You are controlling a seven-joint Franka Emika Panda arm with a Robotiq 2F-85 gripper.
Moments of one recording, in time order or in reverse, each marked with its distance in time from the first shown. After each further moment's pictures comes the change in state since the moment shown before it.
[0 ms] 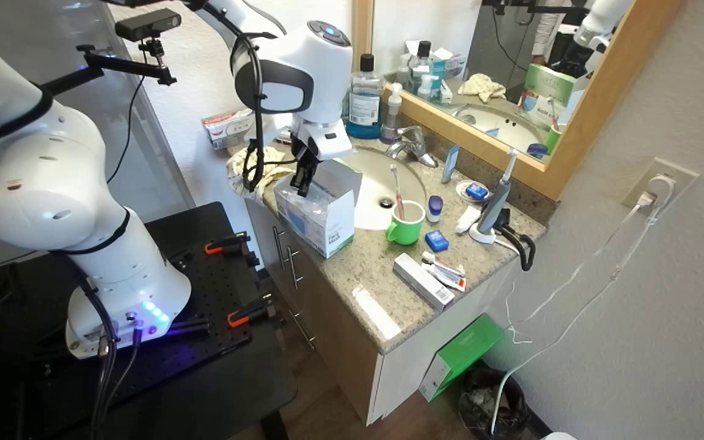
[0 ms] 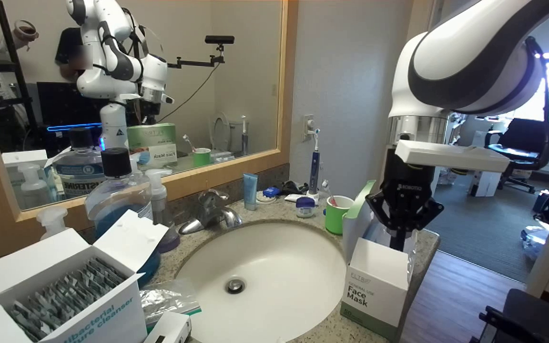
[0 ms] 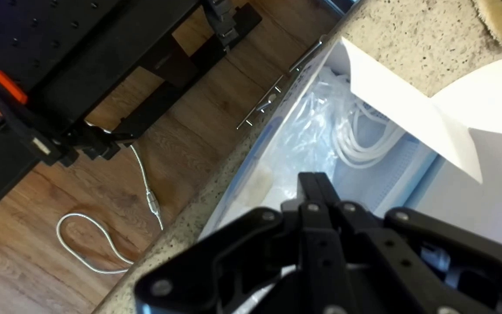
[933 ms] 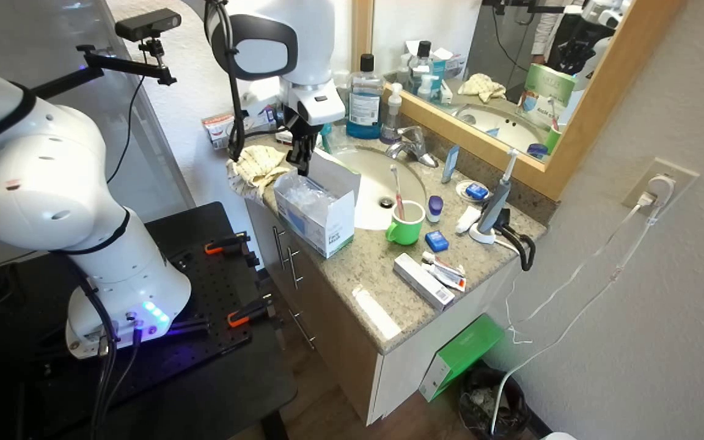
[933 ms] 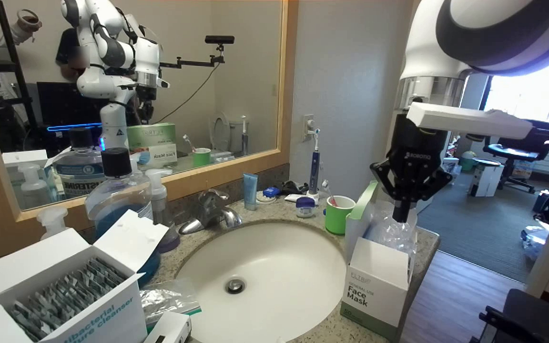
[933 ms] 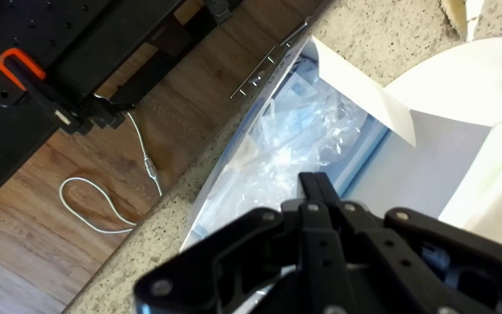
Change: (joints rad) arm -0.009 -0.177 0.033 -0.003 -0.067 -0.075 0.079
